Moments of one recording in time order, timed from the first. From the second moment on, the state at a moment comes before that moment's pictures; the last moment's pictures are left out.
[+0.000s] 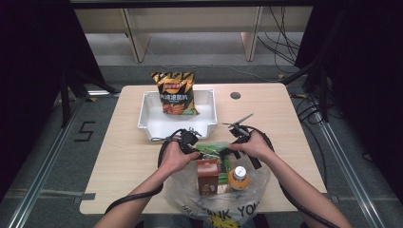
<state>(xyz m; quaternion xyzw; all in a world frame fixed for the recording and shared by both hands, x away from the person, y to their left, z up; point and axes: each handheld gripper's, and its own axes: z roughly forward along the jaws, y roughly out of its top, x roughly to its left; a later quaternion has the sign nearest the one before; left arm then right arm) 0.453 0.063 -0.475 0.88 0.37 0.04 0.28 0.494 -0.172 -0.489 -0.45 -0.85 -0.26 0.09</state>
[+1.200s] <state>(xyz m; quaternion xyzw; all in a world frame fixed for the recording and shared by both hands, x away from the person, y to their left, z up) 0.461 0.076 -0.439 0.78 0.44 0.08 0.43 0.462 -0.195 -0.442 -0.42 -0.82 -0.37 0.09</state>
